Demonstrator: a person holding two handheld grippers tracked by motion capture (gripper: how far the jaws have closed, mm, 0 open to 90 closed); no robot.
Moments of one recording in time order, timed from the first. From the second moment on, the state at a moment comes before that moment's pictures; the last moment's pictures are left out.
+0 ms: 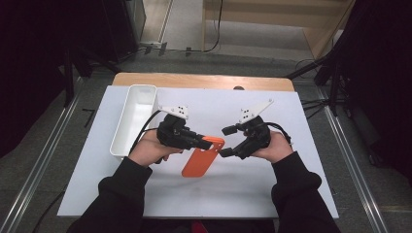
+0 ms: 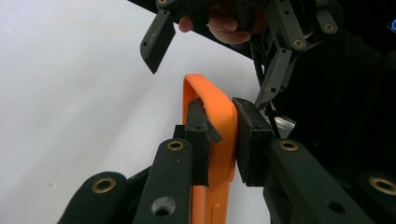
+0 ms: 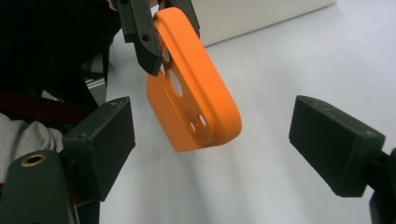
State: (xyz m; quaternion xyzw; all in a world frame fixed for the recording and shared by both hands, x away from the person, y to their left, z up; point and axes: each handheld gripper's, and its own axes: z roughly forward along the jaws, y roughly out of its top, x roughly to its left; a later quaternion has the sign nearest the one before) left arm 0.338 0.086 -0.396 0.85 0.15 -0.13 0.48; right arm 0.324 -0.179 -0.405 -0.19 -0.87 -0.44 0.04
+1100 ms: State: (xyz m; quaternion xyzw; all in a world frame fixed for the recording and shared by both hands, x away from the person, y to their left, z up) left arm 0.337 0.083 -0.399 0.86 0.12 -0.15 0.48; right arm 0.327 -0.178 -0.415 -0.14 -0.88 -0.45 0.08
